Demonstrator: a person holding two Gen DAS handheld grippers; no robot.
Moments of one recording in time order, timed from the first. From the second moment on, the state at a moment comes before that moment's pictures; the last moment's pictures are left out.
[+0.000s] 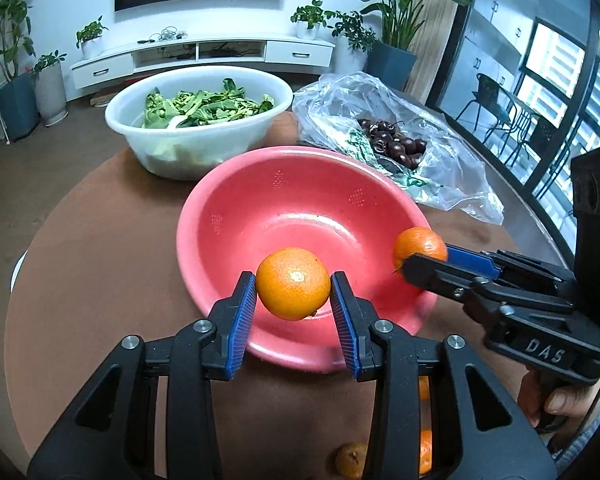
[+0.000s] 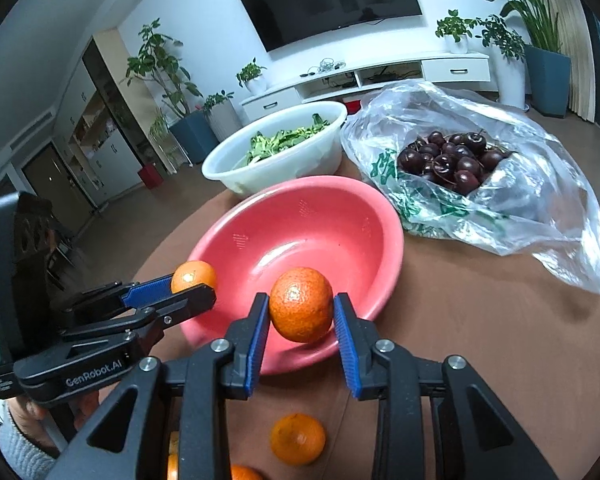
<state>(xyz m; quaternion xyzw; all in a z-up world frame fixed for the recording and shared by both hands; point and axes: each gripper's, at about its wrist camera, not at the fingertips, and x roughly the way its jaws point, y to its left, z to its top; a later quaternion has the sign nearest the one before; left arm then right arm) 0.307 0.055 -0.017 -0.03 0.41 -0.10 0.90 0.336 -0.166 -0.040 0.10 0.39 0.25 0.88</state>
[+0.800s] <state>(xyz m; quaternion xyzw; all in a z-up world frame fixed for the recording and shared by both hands) 0.301 0.054 -0.020 0.00 0.40 -0.08 0.91 0.330 -0.161 -0.029 0.04 0.36 0.24 0.90</state>
